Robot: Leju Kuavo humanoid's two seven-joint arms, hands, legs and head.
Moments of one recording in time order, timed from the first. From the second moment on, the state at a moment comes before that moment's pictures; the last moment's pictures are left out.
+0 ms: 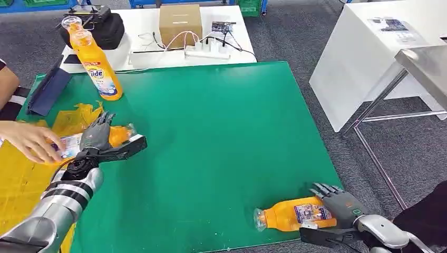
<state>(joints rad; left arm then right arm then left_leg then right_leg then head) -0.70 0.08 -0.26 -0.50 -1.29 0.22 0.05 0.21 -0.82 0.36 -1.55 0.87 0.17 0.11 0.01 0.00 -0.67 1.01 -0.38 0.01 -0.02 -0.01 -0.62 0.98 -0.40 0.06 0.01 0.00</state>
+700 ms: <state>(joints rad) -0.65 0.04 -0.31 -0.68 -1.22 0.22 0.02 0.12 -0.59 0.37 -1.40 1.08 -0.11 0.04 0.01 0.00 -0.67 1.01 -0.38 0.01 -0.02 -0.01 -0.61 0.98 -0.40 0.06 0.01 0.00</state>
